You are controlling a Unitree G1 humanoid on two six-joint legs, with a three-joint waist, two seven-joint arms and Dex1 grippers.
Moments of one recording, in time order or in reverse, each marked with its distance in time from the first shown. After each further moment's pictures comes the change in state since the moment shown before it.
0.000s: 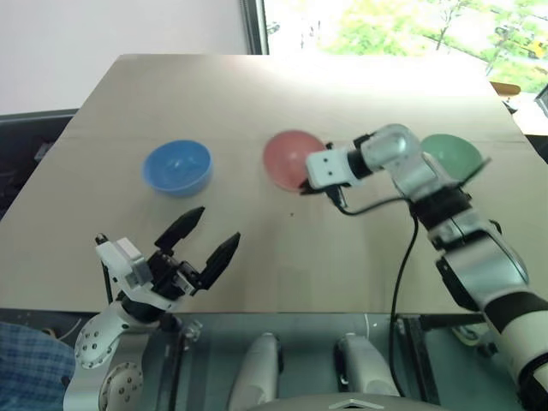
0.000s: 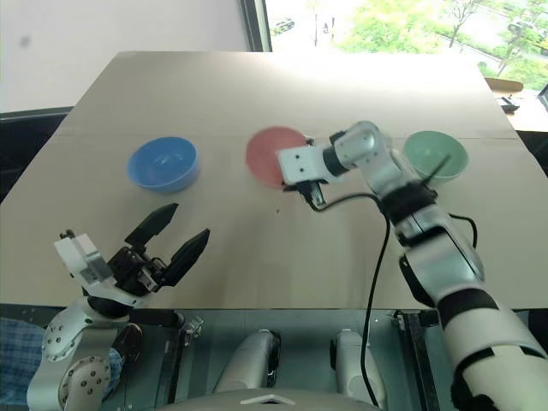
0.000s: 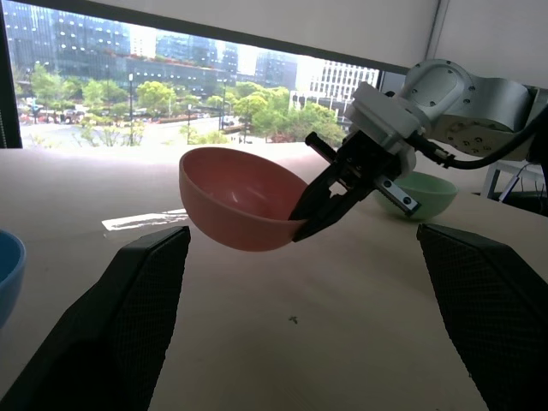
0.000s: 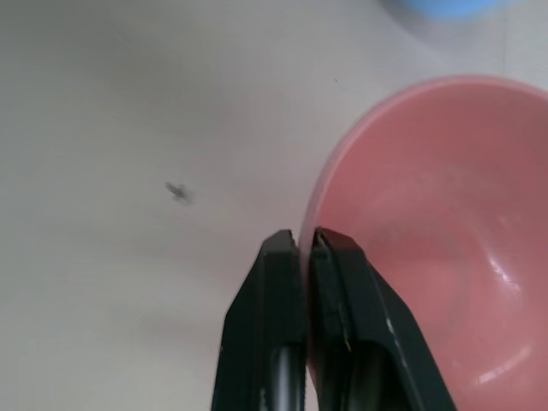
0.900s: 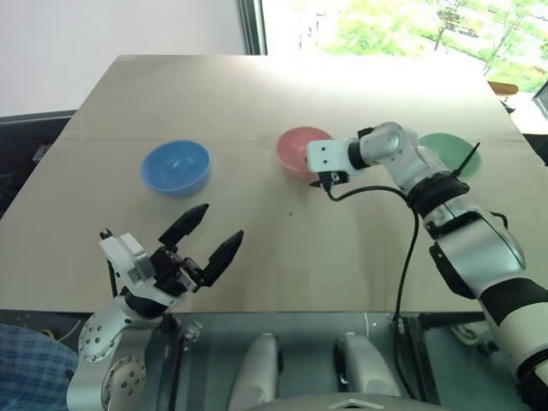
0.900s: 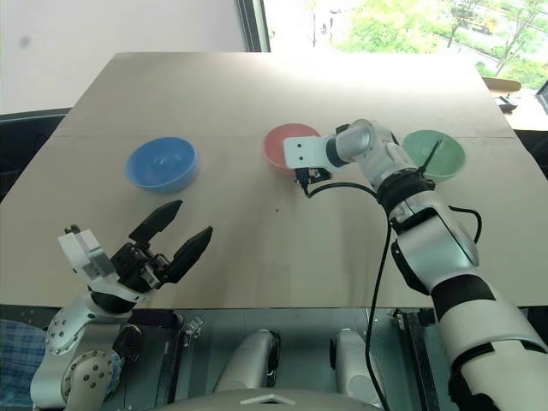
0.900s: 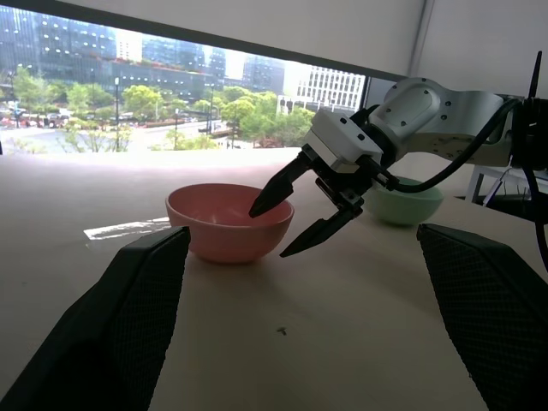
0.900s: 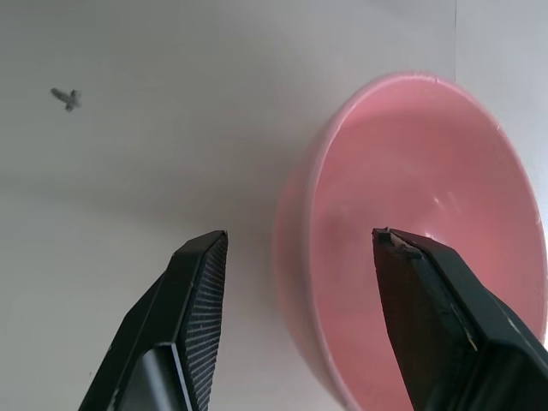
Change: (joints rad) left arm -0.021 -0.014 0.001 0.001 0.001 0.027 -0.015; right arm -0.227 0.103 0.041 0.516 -0.221 -0.163 -0.404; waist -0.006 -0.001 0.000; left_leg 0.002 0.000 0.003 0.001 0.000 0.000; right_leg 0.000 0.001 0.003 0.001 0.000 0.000
